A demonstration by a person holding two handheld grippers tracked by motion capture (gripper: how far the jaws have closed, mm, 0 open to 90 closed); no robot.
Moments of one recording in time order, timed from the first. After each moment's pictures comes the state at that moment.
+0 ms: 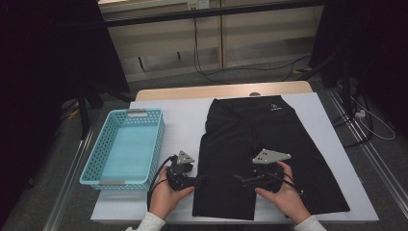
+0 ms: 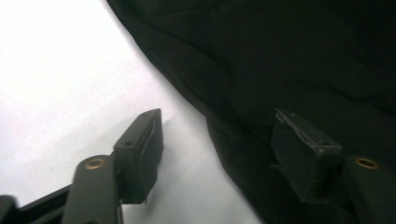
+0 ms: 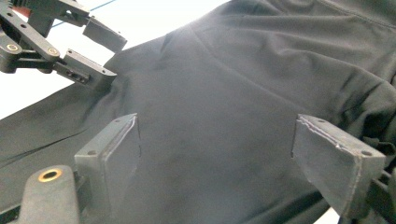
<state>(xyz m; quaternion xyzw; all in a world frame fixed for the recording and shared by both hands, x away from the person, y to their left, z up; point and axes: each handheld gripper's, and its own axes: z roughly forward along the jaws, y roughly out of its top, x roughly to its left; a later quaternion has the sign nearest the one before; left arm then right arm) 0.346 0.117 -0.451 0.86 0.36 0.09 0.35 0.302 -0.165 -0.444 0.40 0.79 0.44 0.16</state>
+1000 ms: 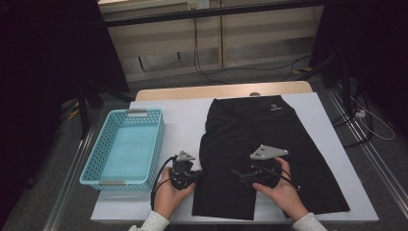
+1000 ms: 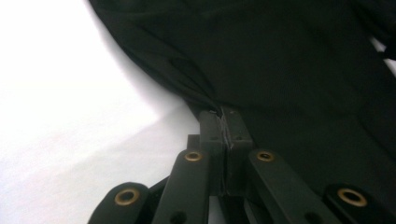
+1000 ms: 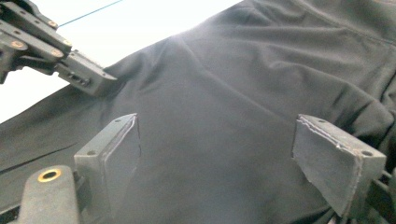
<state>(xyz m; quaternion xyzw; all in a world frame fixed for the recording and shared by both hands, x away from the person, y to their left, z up) 0.344 0.109 -0.448 0.83 0.40 0.03 0.38 0.314 -0.162 -0.441 0.40 0.79 0.43 0.17</state>
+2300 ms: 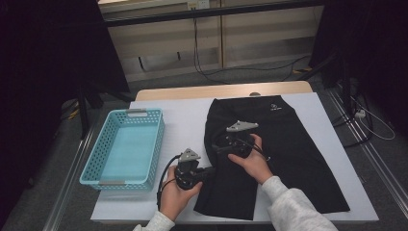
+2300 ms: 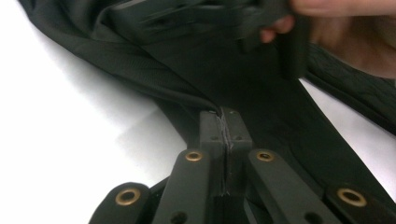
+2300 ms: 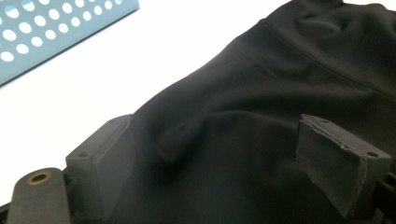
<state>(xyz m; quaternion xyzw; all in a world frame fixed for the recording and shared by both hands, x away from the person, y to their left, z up) 0.336 0.091 -0.434 0.82 0.36 0.02 0.45 0.407 -0.109 -0.446 0.44 0.77 0.43 0.17</state>
